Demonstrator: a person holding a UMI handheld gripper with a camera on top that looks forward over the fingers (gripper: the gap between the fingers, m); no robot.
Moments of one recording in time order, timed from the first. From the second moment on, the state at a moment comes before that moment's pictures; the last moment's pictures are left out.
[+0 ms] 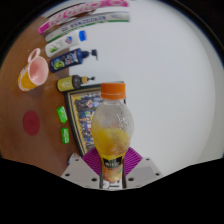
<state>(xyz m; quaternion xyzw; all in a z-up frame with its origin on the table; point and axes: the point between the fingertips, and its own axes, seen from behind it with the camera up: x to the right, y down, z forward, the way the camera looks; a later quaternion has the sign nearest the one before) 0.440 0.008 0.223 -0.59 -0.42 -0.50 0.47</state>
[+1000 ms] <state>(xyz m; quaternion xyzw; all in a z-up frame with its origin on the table) 0.327 0.061 0.143 -0.77 -0.30 -0.16 0.54</state>
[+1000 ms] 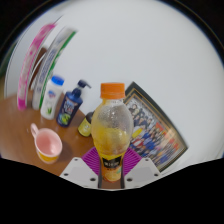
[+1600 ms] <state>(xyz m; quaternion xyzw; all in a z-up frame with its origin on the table) 0.331 0.047 -0.004 -0.84 -0.09 0.09 0.53</state>
